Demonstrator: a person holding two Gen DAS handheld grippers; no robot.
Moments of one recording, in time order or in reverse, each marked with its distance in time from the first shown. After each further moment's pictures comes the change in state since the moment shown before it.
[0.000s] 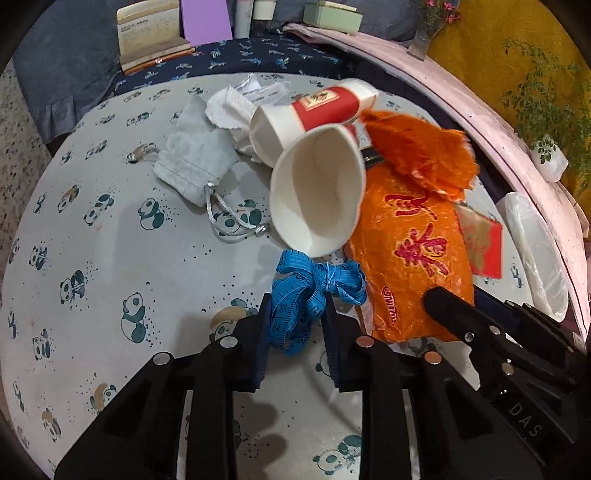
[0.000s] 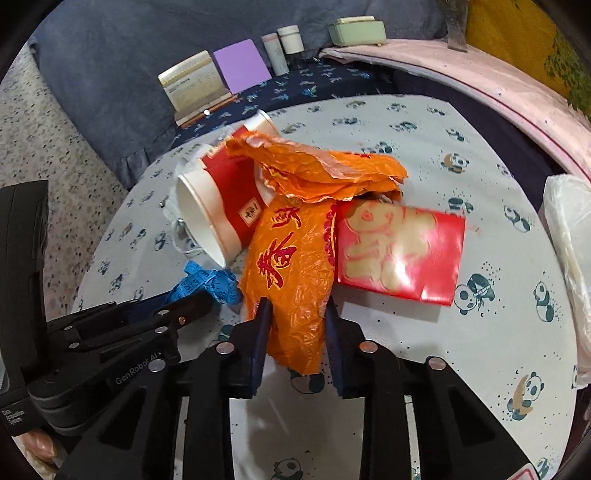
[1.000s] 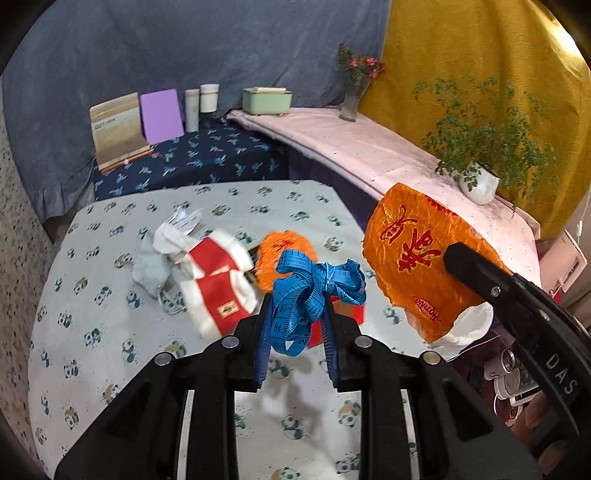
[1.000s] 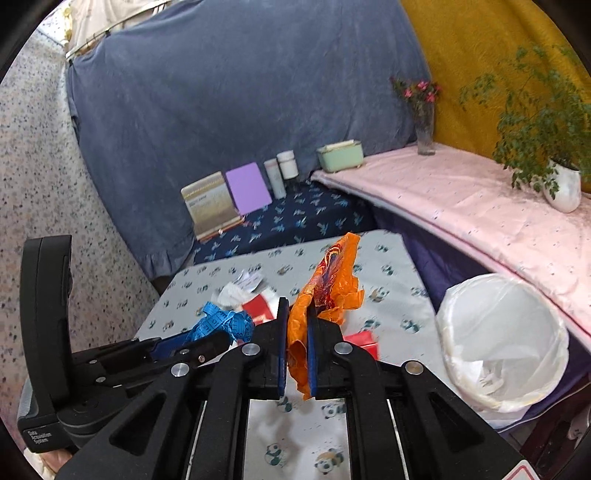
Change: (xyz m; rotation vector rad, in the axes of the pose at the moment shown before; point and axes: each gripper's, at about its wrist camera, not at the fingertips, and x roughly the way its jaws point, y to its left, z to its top) left arm -0.138 -0.109 0.011 0.130 -0.264 -0.095; right arm -0.198 -0.034 0.012 0.011 -0.423 -0.005
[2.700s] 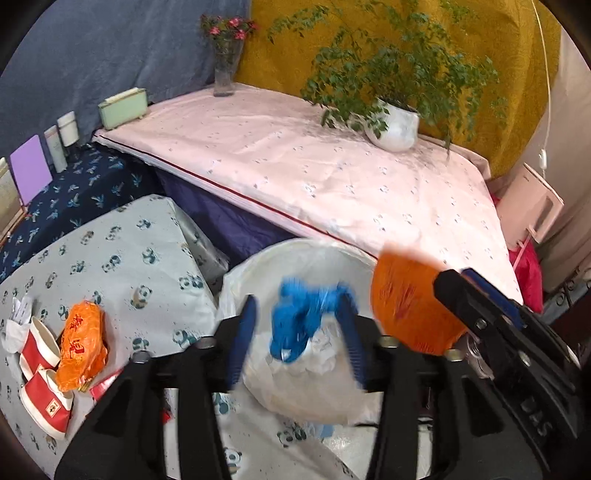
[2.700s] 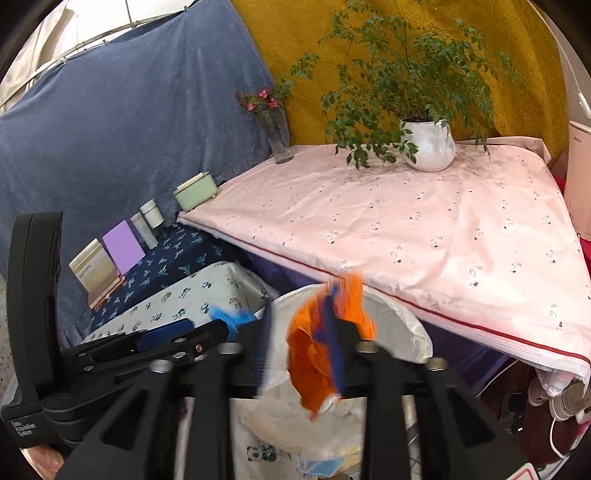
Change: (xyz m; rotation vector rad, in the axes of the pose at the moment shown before) left arm 0.139 -0.224 0.045 0.247 0.091 -0.192; right arm -0.028 -0.233 0.002 0.285 -0.090 -0.334
